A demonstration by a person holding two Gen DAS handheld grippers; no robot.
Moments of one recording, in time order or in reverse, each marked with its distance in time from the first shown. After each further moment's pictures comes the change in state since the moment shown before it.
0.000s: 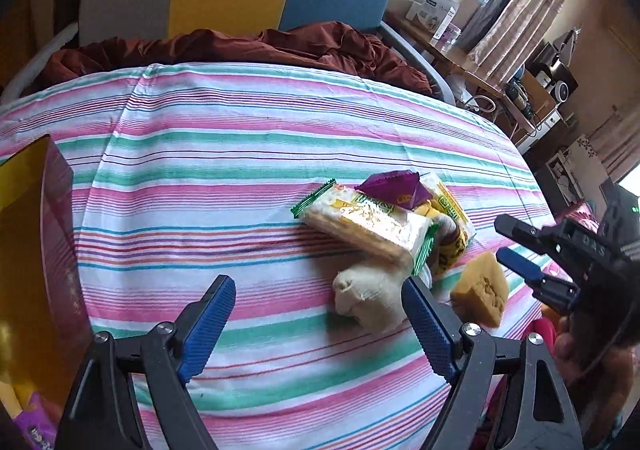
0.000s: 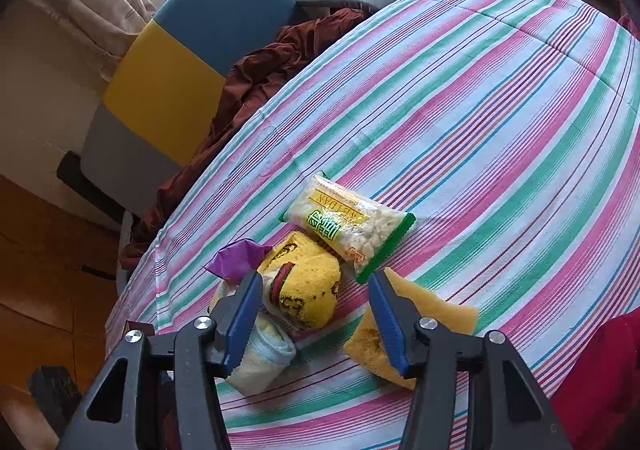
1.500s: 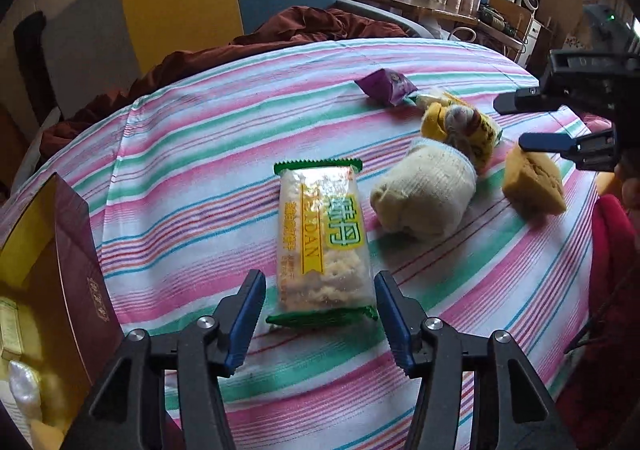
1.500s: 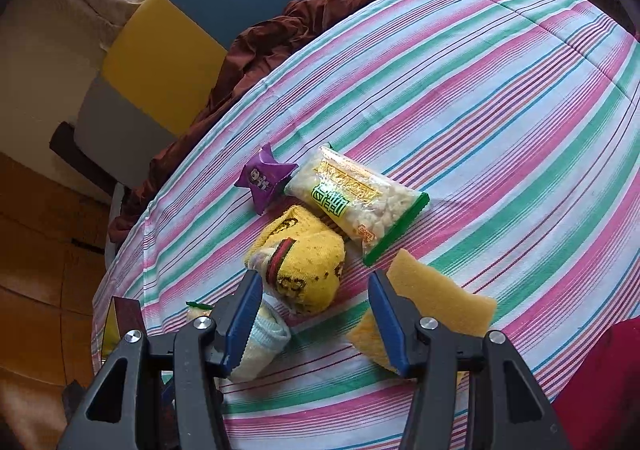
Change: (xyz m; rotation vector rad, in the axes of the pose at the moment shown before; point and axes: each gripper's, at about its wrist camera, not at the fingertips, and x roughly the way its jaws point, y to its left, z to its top) left arm 0.005 0.002 -0.058 0.354 -0.032 0.158; right arm 0.016 0.008 -0.004 -0.057 0.074 -0.042
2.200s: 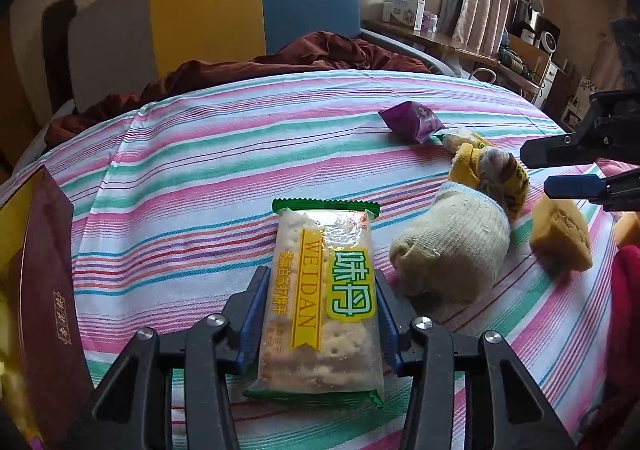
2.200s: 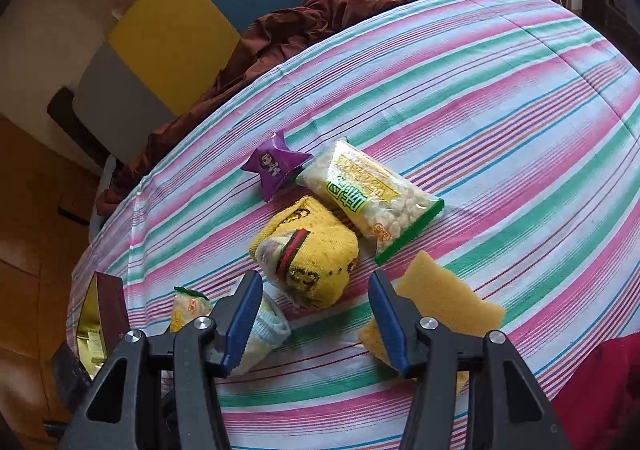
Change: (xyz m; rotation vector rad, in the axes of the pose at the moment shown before) left arm 0.033 0.004 0.004 -0.101 -0.128 0.014; right arm 0.009 0.026 -0.003 -0.138 0.021 -0.074
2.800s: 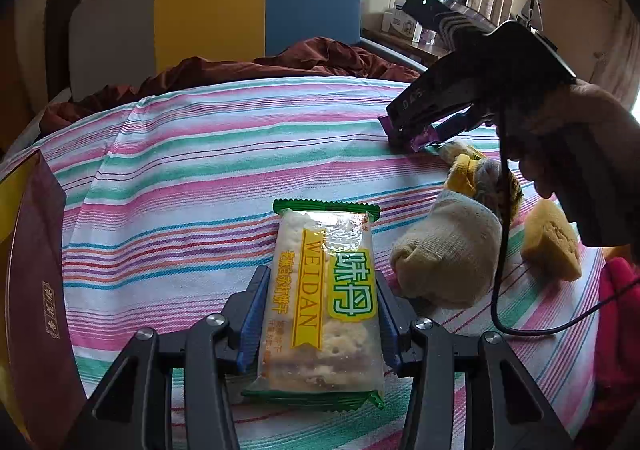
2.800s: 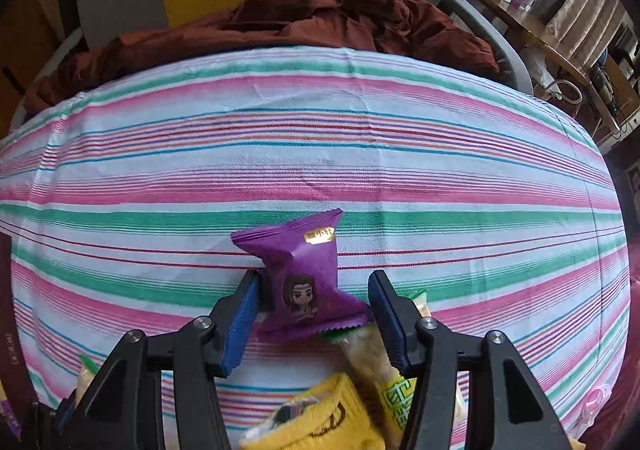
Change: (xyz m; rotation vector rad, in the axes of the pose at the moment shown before) left arm 0.001 0.008 -0.003 -0.049 -0.025 -0.056; right arm 0.124 0.078 0.086 -0.447 0.137 -0.349
